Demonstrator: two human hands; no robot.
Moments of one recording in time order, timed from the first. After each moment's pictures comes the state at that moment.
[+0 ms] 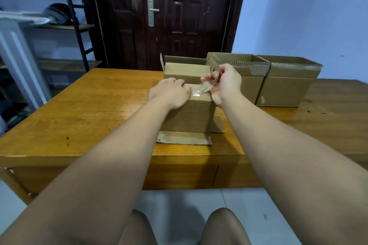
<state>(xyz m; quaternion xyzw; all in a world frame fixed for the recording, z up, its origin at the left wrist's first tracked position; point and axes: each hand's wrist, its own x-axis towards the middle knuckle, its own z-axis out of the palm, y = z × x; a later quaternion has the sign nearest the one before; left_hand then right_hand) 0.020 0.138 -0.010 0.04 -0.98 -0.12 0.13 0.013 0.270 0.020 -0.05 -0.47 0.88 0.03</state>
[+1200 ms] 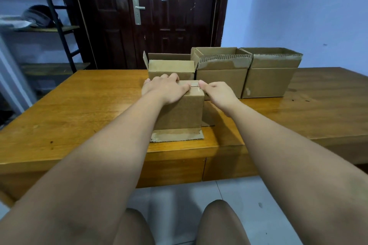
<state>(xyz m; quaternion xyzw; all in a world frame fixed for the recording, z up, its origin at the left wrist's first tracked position) 0.014 0.162 -0.006 0.03 -0.99 -0.07 0.10 0.006 0.328 -0.023 0.09 -0.89 0.44 0.06</state>
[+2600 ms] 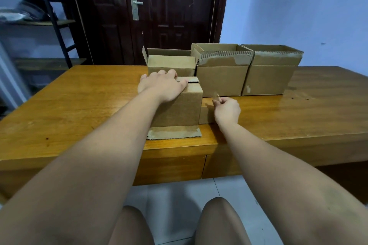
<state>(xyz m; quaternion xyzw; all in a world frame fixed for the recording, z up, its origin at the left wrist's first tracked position) 0.017 0.155 -0.008 0.02 -0.99 -0.06 0.12 0.004 0.326 -0.081 -0.13 -0.83 0.51 0.18</state>
